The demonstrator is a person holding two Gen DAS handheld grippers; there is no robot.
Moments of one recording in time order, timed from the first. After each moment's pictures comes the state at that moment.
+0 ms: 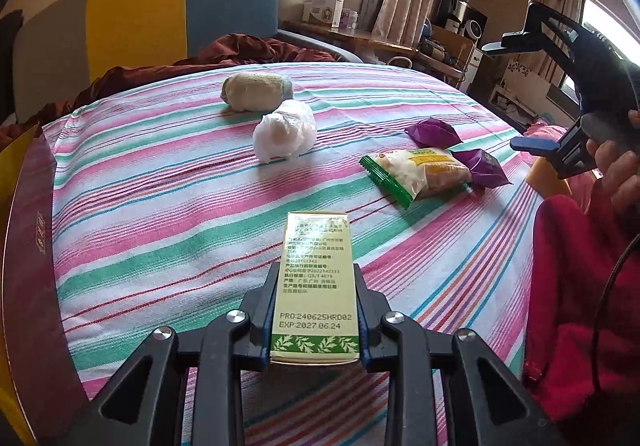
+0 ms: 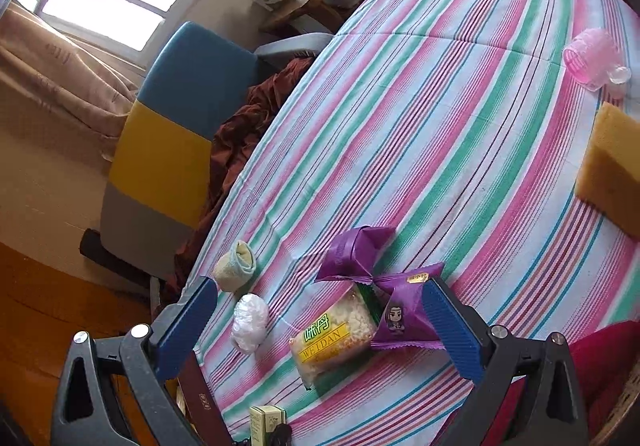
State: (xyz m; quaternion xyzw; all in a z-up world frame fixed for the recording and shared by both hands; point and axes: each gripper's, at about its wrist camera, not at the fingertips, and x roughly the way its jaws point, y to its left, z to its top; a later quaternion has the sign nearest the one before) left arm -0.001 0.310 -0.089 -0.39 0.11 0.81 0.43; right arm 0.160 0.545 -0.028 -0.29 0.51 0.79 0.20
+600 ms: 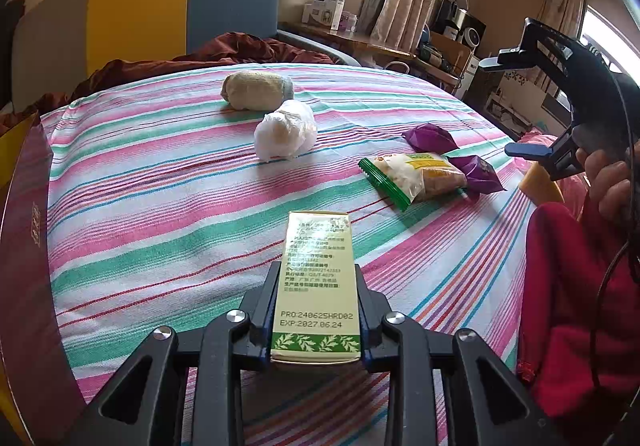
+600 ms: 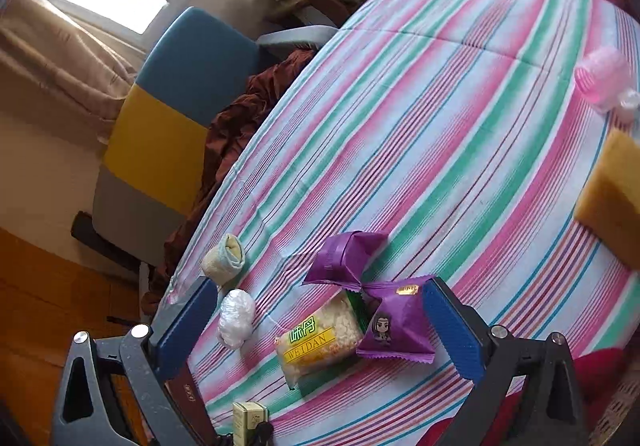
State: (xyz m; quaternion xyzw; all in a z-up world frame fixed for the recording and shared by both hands) left arm -0.003 0.307 -0.091 -0.40 0.09 0.80 0.44; right arm 0.156 0.553 -0.025 -0.31 0.47 0.80 0.20
